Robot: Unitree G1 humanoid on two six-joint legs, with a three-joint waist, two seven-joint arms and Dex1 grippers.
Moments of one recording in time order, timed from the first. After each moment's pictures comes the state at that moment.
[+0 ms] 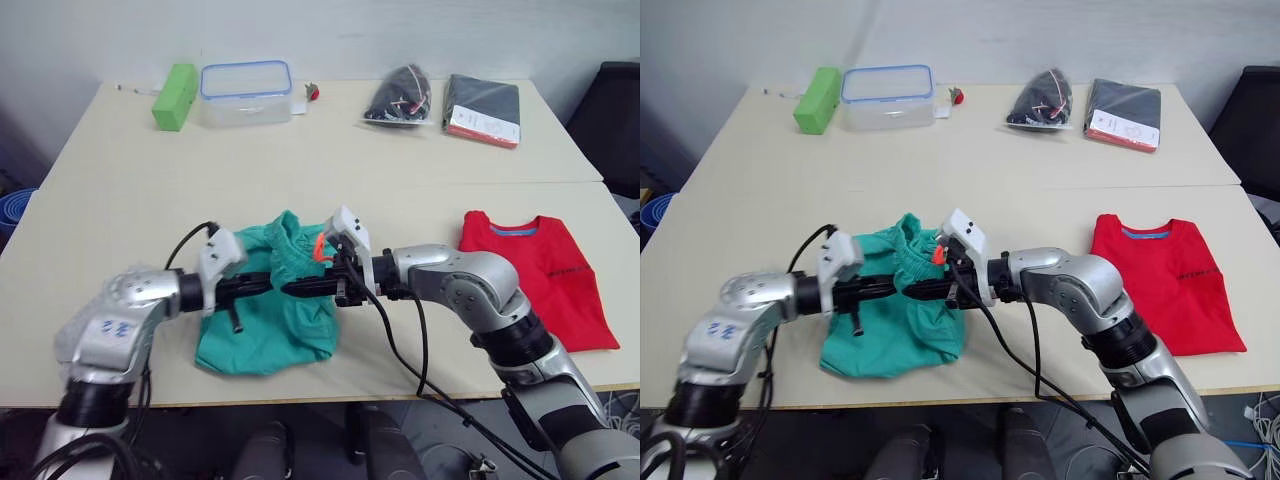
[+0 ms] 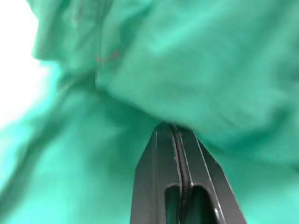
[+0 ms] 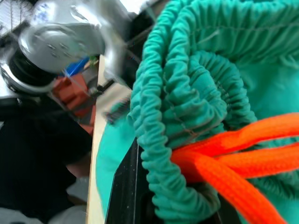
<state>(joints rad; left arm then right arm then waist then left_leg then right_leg) -0.21 0.68 0.16 -0.36 -0.34 0.67 -0.95 -0.79 -0.42 0.40 -0.11 0.77 0.87 0.82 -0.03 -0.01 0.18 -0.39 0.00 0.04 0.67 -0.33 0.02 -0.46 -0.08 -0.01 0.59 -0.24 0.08</state>
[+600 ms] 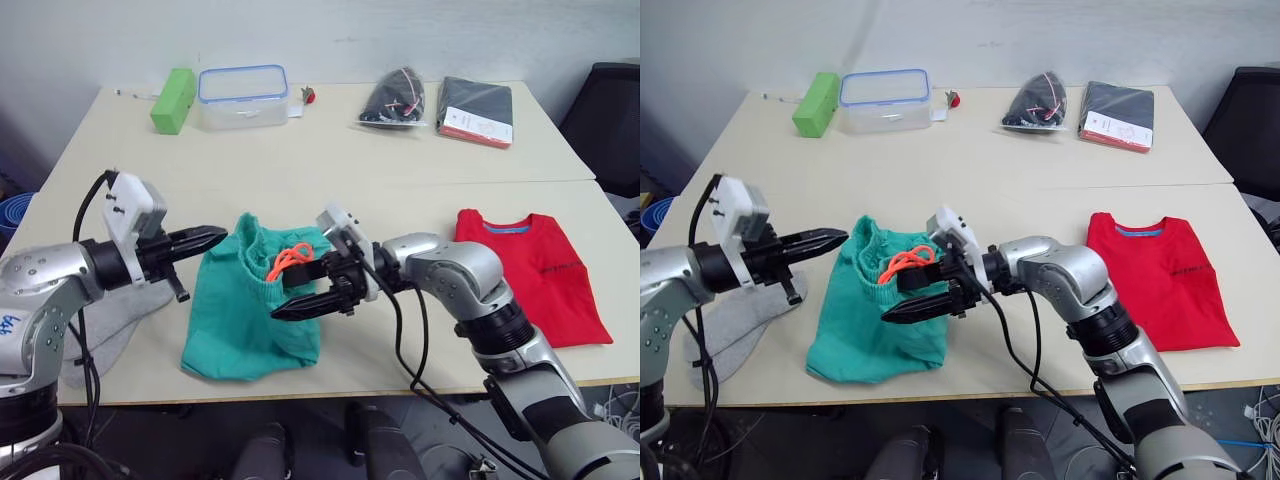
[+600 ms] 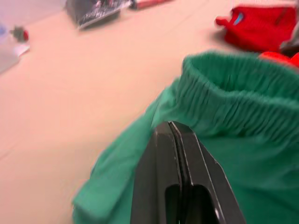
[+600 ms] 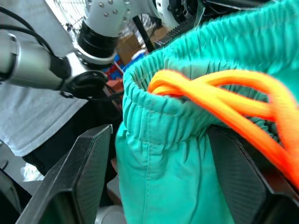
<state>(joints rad) -0.41 0.79 0.36 -0.42 -0.60 0.86 -0.84 -0.81 -0.38 0.30 -0.06 0.75 0.88 1.11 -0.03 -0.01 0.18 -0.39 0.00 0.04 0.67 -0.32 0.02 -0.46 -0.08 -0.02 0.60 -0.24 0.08</state>
